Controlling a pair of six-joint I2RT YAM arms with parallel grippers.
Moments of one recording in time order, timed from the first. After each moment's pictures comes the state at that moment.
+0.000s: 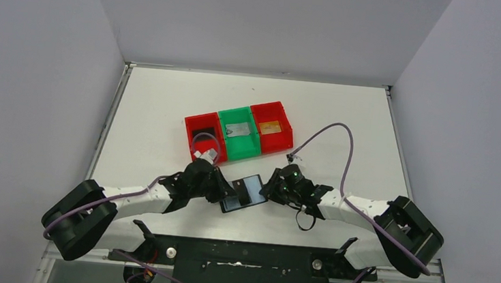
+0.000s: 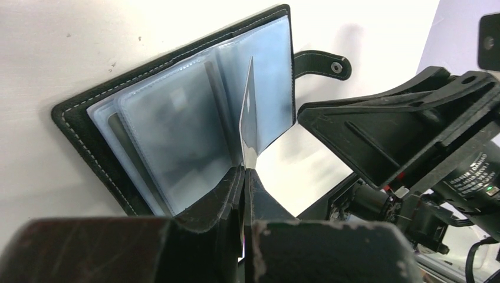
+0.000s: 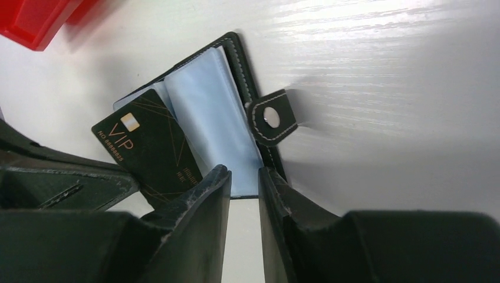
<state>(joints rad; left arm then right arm) -0.76 1.28 0.38 0.23 0.14 -1.14 0.80 1.36 0.50 0.05 0.03 0.98</state>
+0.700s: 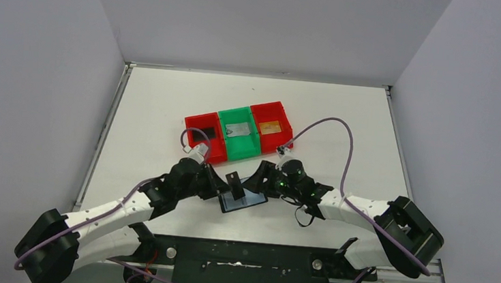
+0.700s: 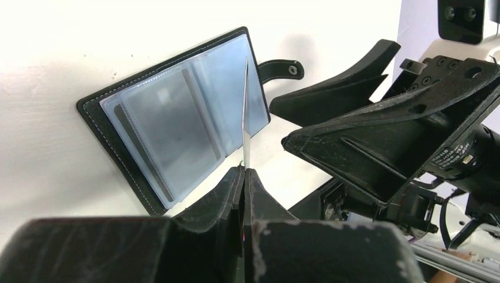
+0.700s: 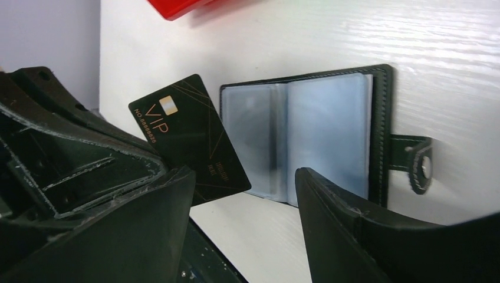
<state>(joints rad) -0.75 1.00 0.38 0.05 0.08 -1.06 0.79 1.35 0.50 0.29 -0.17 0.89</state>
